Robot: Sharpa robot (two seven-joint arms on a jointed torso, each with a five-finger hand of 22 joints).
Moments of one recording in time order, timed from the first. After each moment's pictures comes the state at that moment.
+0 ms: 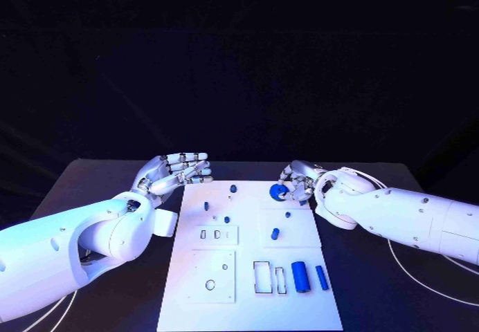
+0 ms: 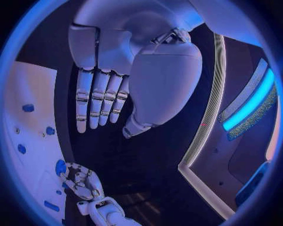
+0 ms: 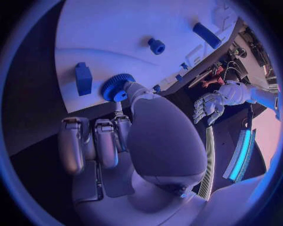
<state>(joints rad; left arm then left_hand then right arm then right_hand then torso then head) 1.20 -0.90 0.00 1.64 -0.07 -0.37 0.44 1.48 -0.14 0.37 0.21 0.14 0.80 0.20 0.20 0.13 0.92 0.21 0.12 0.07 0.87 0.17 0.26 0.21 0.17 0.87 0.27 0.27 0.12 1.29 -0.70 -0.14 1.28 -1.26 -0.35 -0.23 1.51 -0.19 0.30 0.28 0.26 0.90 0.15 0.24 0.48 1.41 0.07 1.43 1.31 1.46 0.01 1.55 1.31 0.05 1.46 0.11 1.49 1.31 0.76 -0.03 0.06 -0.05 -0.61</state>
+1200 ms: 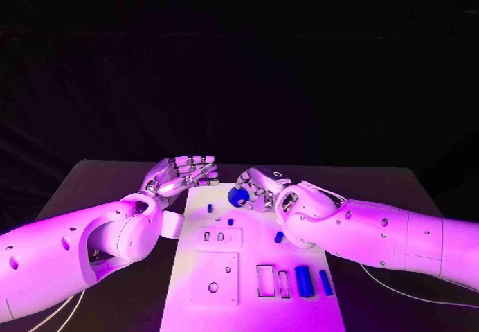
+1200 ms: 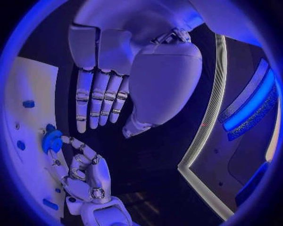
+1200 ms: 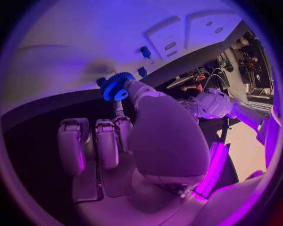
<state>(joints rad) 1.20 -0.89 0.00 1.63 -0.07 -0.37 0.44 1.48 -0.14 0.37 0.21 0.14 0.80 0.21 0.20 0.13 0.92 0.21 0.12 0.07 0.87 0.17 0.26 0.22 0.17 0.87 0.27 0.27 0.12 1.27 -0.54 -0.15 1.37 -1.47 -0.53 -0.24 1.47 -0.22 0.39 0.26 0.26 0.93 0.15 0.25 0.48 1.43 0.06 1.45 1.31 1.47 0.00 1.56 1.31 0.03 1.47 0.10 1.51 1.31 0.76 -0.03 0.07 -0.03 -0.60</state>
